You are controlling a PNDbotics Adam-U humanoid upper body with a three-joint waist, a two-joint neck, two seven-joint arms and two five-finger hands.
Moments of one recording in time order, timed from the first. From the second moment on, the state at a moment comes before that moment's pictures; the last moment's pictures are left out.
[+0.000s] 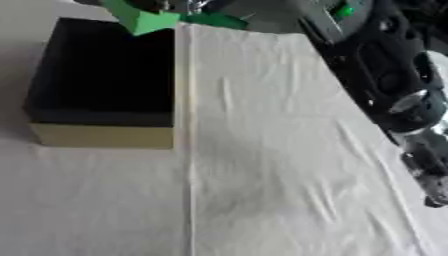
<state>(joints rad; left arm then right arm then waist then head) -0.26 0.36 0.19 -1.98 0.09 -0.23 0.26 -0.84 -0.94 0.12 -1.82 0.09 -0.20 0.57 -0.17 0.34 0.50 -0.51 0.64</state>
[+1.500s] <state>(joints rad) -0.40 0.34 0.16 -1.98 0.13 -0.27 0.22 -0.48 -1.02 0.11 -1.98 0.29 -0.24 0.35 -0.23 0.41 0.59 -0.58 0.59</state>
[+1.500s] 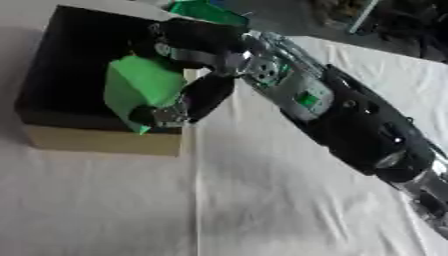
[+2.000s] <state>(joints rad) -0.40 0.34 0.15 -1.98 0.13 -0.27 0.21 -0.49 -1.07 0.03 -1.98 0.21 -0.22 0.22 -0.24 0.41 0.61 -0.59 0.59</state>
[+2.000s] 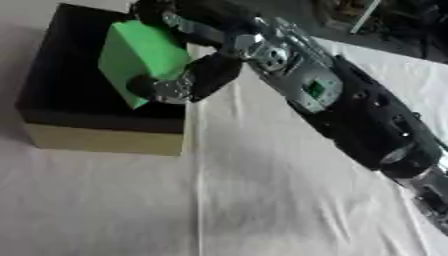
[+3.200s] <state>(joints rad) -0.44 0.27 0.11 -1.98 0.19 -0.25 0.15 -0.47 -1.09 0.02 -1.91 0.33 -0.05 -0.09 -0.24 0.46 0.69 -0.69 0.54</state>
